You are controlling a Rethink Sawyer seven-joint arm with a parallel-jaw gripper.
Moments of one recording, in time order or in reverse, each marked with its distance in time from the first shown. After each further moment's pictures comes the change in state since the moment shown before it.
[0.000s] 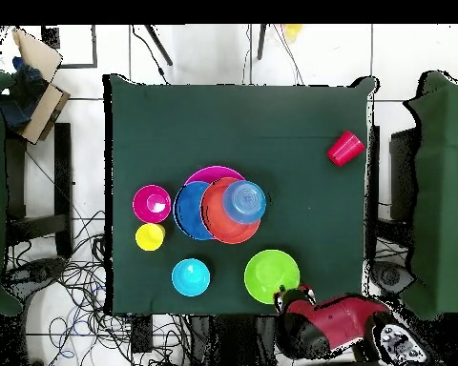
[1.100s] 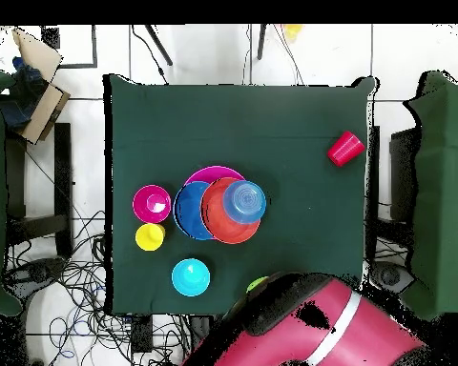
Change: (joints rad) arm 0.176 0.278 -0.357 -0.077 0.143 -0.530 0.000
